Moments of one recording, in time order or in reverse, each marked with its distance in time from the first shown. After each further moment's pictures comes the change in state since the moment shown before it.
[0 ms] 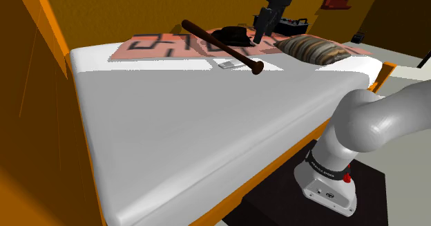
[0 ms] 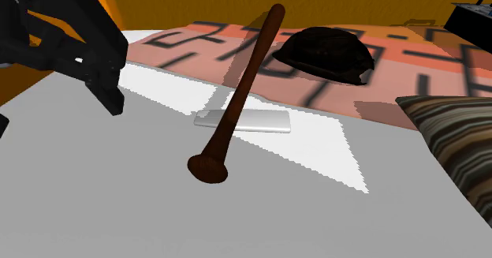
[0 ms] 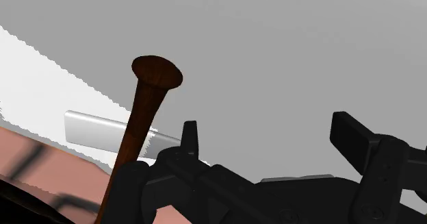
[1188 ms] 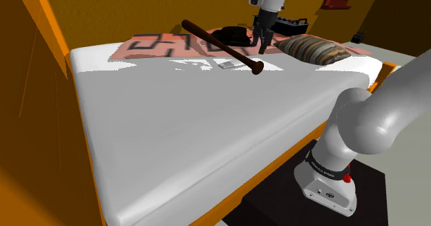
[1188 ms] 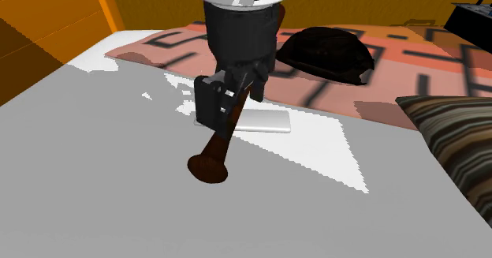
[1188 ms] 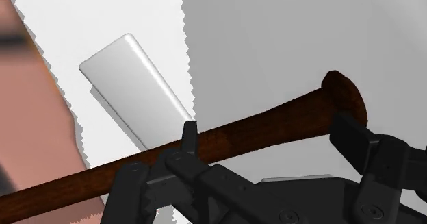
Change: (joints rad) arm 0.171 0.348 -0.517 0.099 -0.121 0.174 -1.034
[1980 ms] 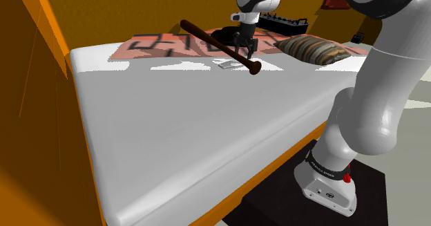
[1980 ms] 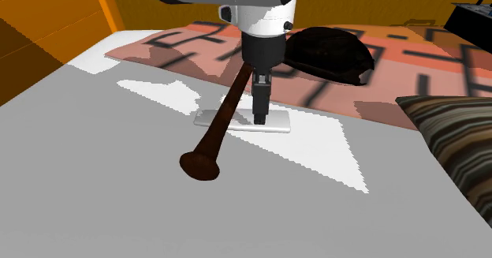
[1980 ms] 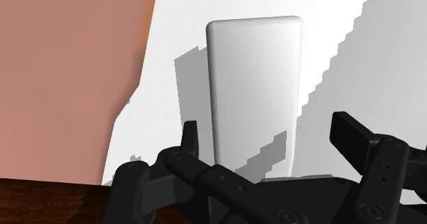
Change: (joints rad) arm 0.075 0.494 -0.195 0.292 0.214 0.066 -0.690
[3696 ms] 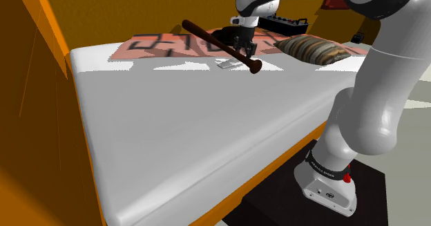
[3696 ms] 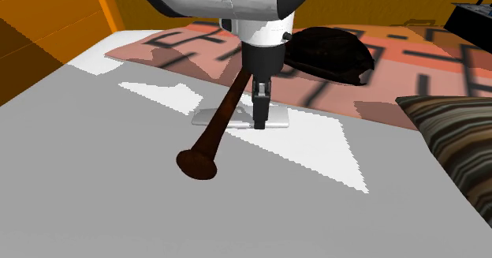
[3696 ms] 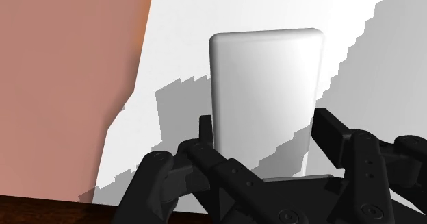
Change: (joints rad) arm 0.000 0.012 -0.002 -0.027 0.007 0.034 -0.012
